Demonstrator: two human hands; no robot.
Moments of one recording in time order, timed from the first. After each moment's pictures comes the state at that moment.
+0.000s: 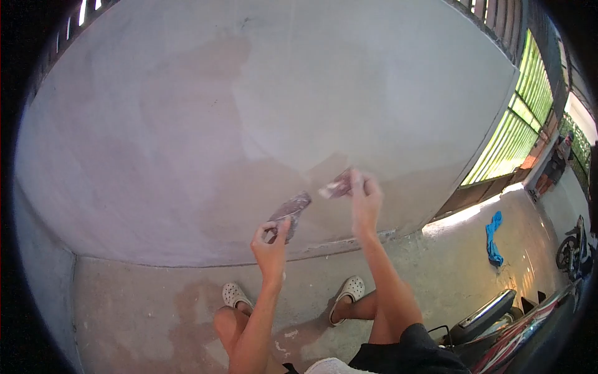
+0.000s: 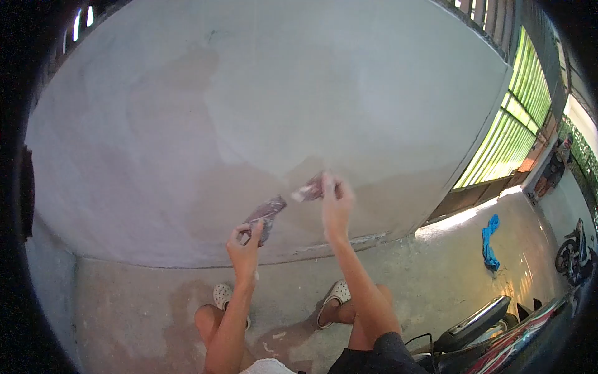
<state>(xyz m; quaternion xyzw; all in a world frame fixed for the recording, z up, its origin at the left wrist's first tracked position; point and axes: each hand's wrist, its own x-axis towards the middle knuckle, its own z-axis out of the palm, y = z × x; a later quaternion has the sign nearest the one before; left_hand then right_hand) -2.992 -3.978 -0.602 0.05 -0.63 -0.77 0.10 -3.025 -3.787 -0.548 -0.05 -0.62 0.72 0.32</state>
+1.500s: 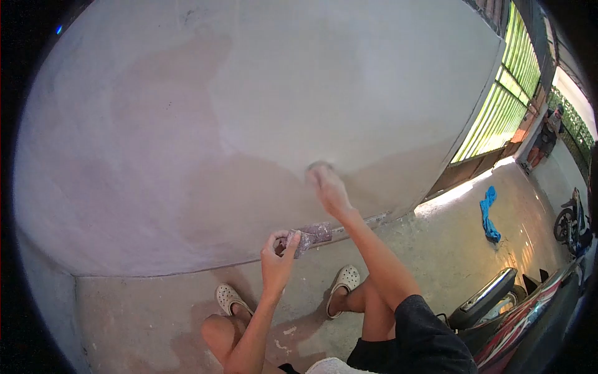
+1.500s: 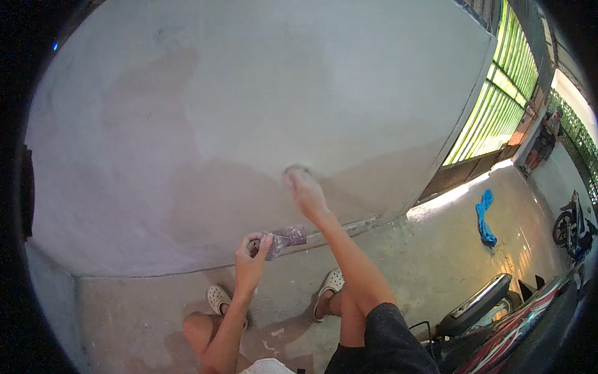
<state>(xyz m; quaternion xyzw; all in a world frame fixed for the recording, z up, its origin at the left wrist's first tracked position) -2.972 -3.943 -0.622 -0.04 -0.69 -0.72 0.00 -3.093 -3.733 -0.627 0.07 -0.86 0.32 0.39</state>
